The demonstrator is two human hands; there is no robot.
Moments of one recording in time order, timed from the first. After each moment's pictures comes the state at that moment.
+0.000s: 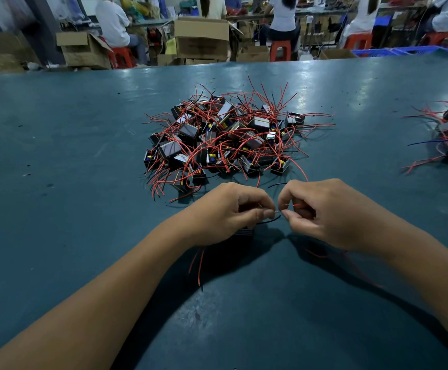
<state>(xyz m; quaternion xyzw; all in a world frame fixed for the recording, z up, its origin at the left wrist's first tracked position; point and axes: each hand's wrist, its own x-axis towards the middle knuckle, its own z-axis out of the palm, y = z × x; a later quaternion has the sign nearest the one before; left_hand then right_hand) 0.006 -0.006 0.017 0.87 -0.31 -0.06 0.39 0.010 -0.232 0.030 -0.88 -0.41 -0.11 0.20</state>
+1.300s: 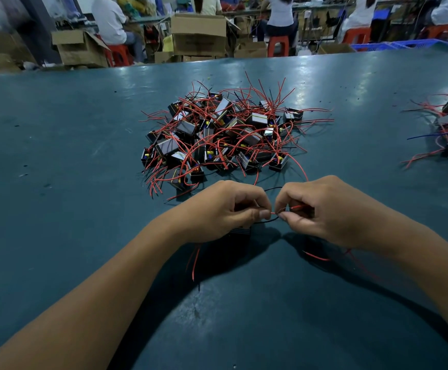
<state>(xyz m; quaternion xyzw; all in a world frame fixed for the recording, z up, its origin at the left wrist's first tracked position) 0.004 -0.003 0.024 0.88 -0.32 -0.07 0.35 0.012 -0.234 0.027 -0.87 -0.43 -0.08 0.22</state>
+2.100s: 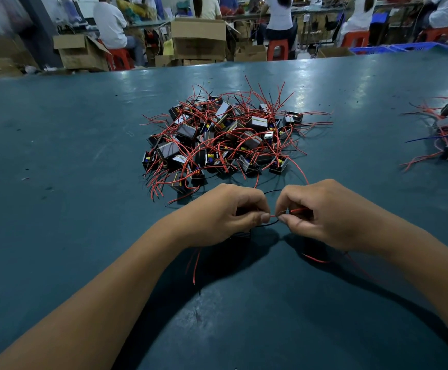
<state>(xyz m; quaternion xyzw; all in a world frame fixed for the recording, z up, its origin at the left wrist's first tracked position) 0.003 -0.005 0.025 0.89 -0.32 -0.06 0.33 0.010 -0.232 0.030 -0.89 -0.41 -0.05 0.21</state>
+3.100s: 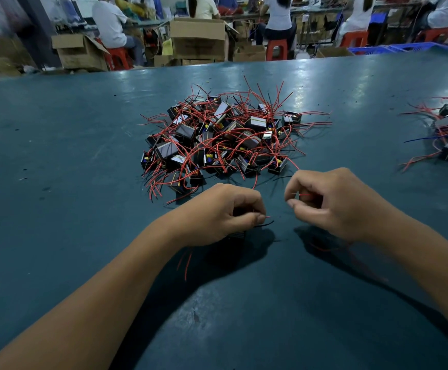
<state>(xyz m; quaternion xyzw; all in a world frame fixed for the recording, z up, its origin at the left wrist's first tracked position) 0.007 0.001 0.022 0.89 -0.32 -0.06 0.33 0.015 -0.241 0.031 -0.89 -0.35 -0.11 0.28</state>
